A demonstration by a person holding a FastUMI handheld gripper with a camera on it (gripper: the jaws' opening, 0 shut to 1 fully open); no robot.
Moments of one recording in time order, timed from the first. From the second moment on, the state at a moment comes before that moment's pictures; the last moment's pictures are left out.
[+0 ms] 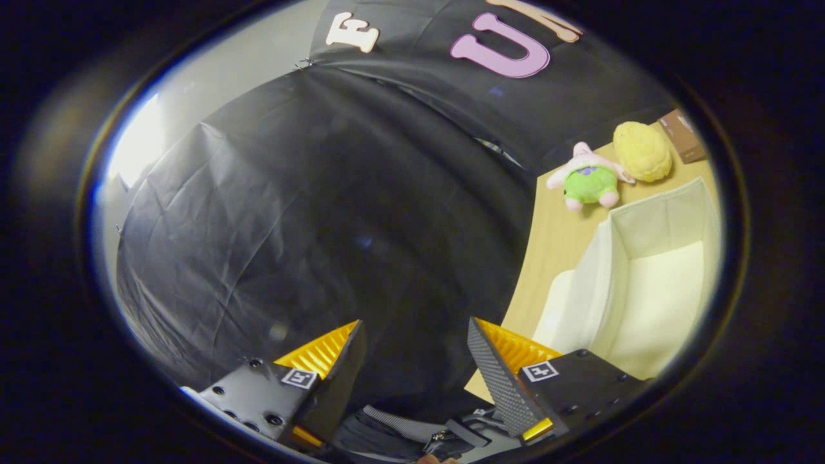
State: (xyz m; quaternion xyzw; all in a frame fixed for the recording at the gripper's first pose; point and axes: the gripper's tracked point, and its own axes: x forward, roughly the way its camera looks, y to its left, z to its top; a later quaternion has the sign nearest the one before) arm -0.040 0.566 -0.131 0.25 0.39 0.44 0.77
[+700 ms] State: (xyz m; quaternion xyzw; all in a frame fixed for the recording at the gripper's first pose) arm 0.047 0.366 -0.137 0.08 0.33 0.29 0.90
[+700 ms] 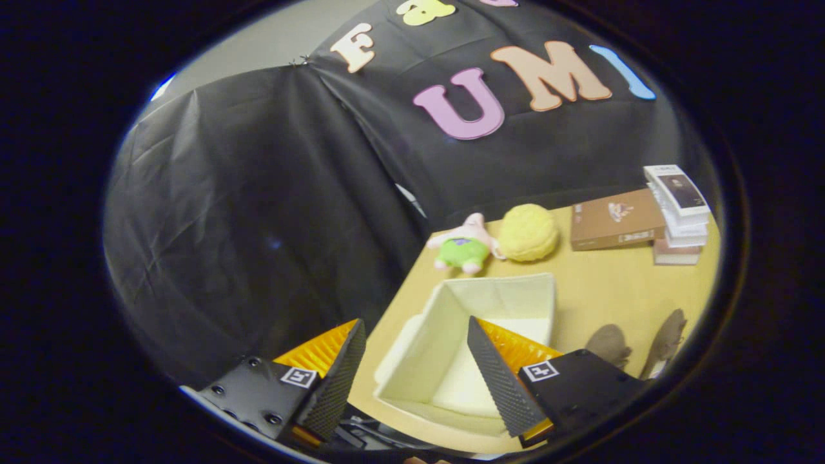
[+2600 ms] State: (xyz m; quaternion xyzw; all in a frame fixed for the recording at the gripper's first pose) arm 0.051 0.104 -0.357 0.01 0.63 0.04 0.78
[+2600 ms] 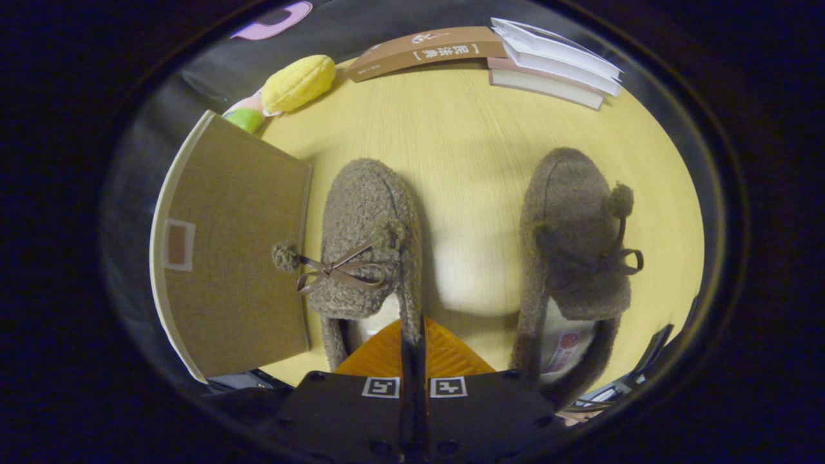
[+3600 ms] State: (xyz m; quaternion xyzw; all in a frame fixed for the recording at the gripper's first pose) arm 0.051 0.208 -0.184 0.20 0.56 0.16 0.79
